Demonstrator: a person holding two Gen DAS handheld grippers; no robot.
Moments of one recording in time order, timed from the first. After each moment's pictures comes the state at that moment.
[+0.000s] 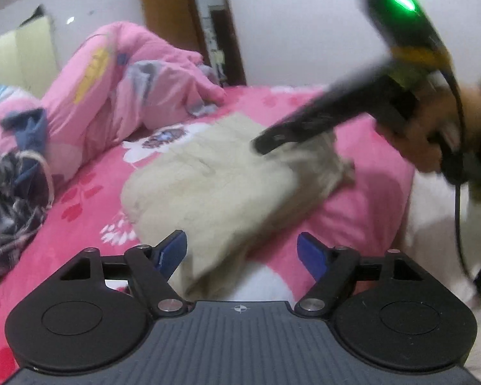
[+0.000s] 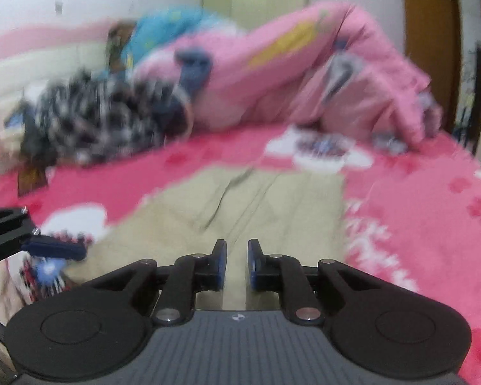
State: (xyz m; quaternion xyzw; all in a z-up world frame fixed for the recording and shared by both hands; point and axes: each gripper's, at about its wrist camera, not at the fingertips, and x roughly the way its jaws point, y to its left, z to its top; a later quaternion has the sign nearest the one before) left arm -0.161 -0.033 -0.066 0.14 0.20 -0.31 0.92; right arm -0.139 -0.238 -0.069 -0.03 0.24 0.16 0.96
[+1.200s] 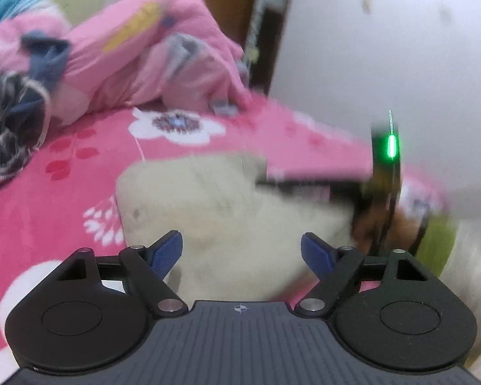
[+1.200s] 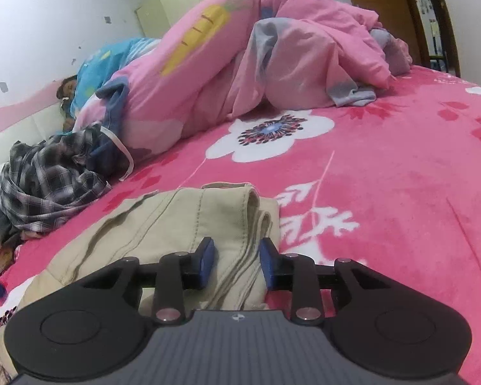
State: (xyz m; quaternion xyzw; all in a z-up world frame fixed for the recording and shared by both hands) left arm -0.096 -0.028 -0.039 -0.04 0.26 -0.31 0.91; right arm -0.035 -0.321 -0.123 0.13 0.27 0.15 0.94
